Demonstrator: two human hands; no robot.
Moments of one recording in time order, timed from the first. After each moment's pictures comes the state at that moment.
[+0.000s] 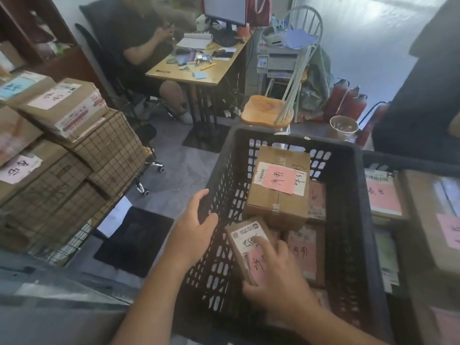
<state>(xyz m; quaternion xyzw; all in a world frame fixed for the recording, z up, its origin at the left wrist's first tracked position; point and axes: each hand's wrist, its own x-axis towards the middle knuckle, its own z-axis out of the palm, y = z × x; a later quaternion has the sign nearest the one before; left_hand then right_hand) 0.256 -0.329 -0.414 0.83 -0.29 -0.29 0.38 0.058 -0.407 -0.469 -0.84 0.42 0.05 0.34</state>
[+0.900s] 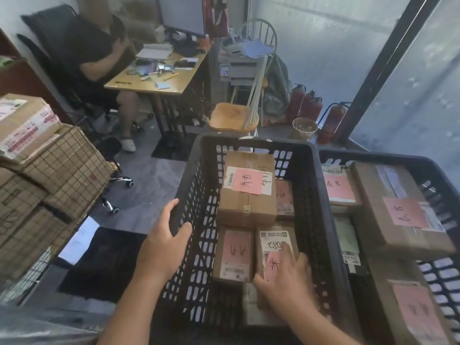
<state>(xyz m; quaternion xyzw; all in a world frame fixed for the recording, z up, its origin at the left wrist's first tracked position) 0.250 -0.329 -0.414 0.85 -0.29 -0.27 0.36 0.020 -0.411 -0.458 -0.68 0.64 0.05 0.35</state>
